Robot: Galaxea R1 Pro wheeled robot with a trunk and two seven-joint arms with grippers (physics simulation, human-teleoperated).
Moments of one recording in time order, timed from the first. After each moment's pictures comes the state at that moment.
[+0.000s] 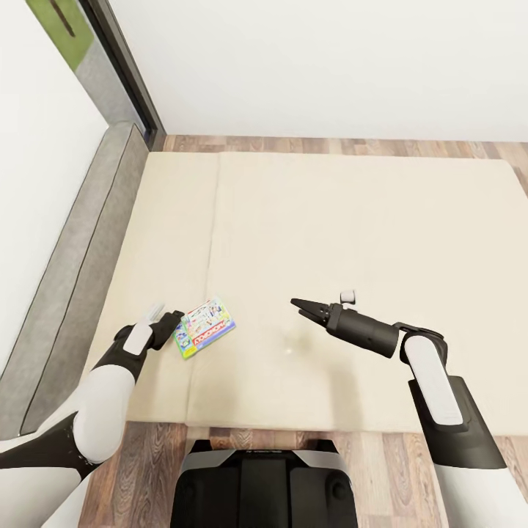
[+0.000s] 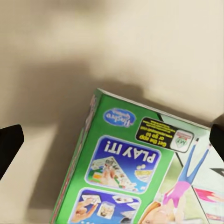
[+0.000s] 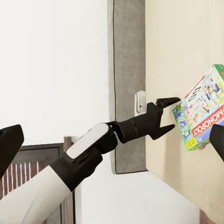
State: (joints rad) left arm -1.04 -0.01 0.60 -0.46 0.39 0.39 0.13; right arm -0.60 -0.08 0.01 -1.57 -1.00 1.05 0.41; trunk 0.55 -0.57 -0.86
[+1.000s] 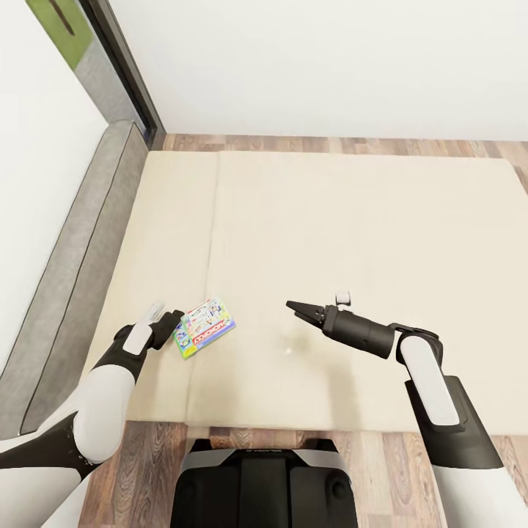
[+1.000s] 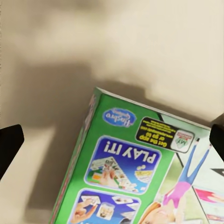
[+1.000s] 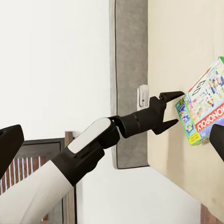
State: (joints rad) left arm -1.04 -0.01 0.60 -0.46 0.40 0.39 0.12; right arm -0.60 -0.08 0.03 -1.57 -1.00 1.05 0.41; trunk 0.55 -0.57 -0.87
